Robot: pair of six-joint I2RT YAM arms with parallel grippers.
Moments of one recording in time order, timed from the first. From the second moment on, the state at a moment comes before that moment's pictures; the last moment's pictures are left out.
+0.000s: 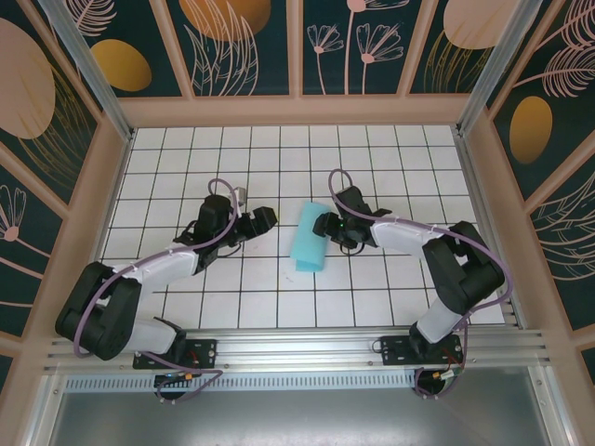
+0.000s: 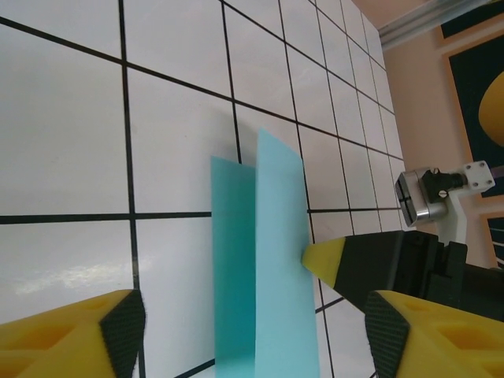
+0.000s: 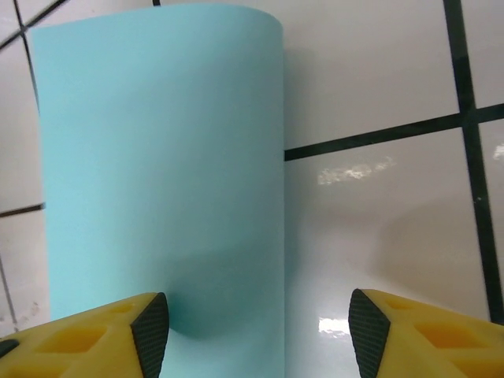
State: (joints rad) left arm -0.47 1.39 0.60 0.26 0.36 -0.85; right arm 0.59 1.64 0.88 -0.24 -0.12 0.85
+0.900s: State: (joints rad) left arm -0.51 1.46 0.65 0.26 0.36 -0.85; right arm 0.60 1.72 0.94 -0.32 -0.10 0.75
